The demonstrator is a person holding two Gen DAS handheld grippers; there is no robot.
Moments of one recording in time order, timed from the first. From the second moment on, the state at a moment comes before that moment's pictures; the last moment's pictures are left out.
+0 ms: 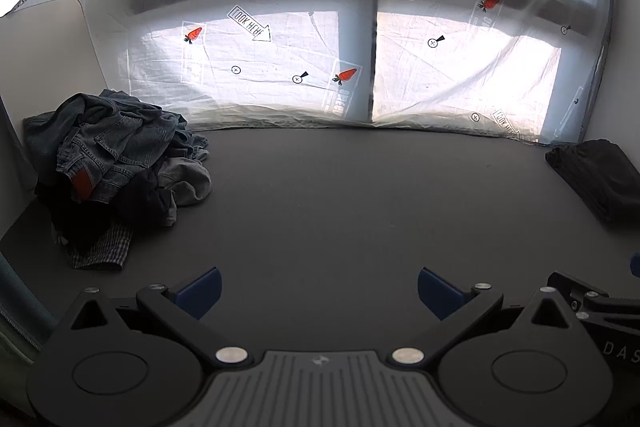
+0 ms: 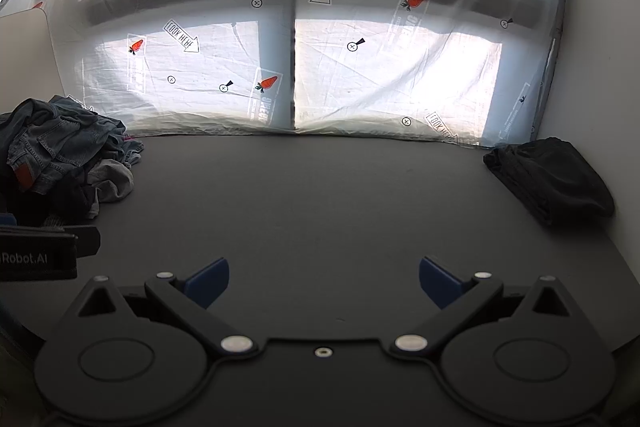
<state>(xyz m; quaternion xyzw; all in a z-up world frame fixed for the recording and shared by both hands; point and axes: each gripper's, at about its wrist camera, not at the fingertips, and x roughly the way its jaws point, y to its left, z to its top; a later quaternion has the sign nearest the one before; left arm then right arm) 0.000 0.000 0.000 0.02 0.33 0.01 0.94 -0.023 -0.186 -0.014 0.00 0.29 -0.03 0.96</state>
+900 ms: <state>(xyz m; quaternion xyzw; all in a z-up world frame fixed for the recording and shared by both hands) 0.002 -0.007 0.001 0.02 0.33 0.00 0.94 -0.021 -0.191 -0.011 0.00 0.29 -0.03 0.96</state>
